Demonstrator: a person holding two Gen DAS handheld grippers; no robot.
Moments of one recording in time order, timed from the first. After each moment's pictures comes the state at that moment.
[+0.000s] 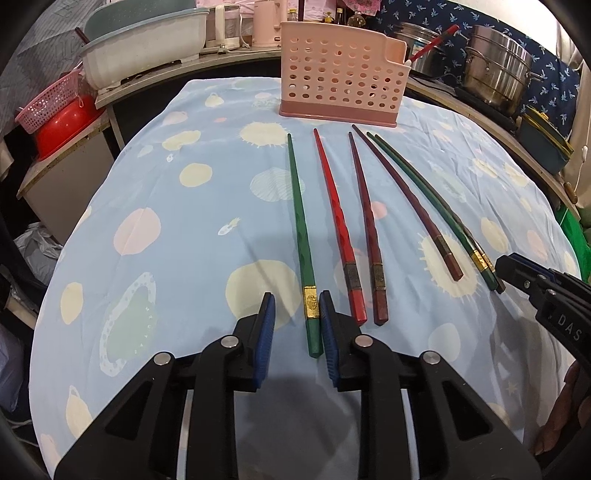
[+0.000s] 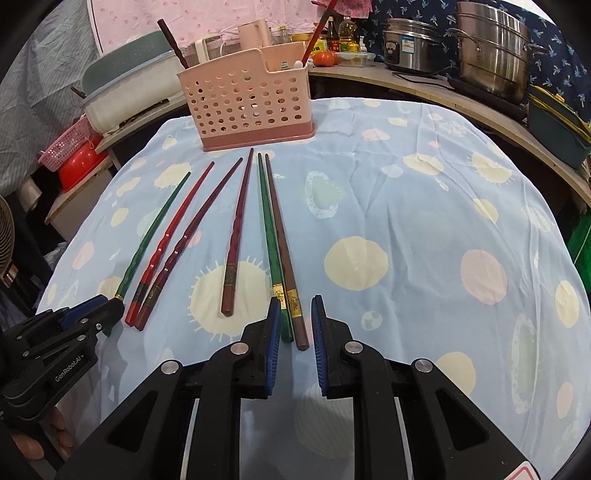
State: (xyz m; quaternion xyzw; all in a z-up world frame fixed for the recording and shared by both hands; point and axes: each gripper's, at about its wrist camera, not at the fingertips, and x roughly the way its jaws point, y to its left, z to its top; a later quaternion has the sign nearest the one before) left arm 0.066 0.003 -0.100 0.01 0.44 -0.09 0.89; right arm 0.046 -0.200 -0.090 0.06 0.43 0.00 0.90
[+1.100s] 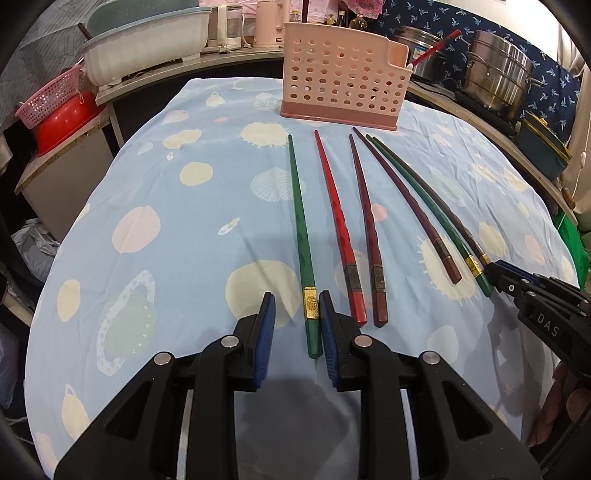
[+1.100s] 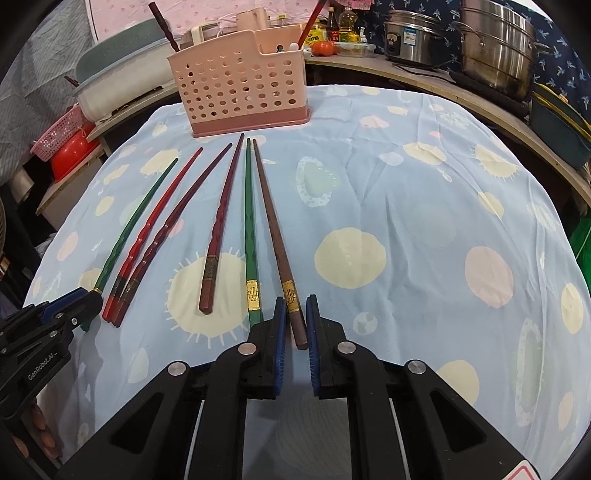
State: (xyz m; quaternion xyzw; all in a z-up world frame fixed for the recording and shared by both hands) left arm 0.067 0.007 -0.099 -0.01 0.44 -0.10 0.89; right arm 0.055 -0.205 -0.104 0.05 0.45 -0.01 0.89
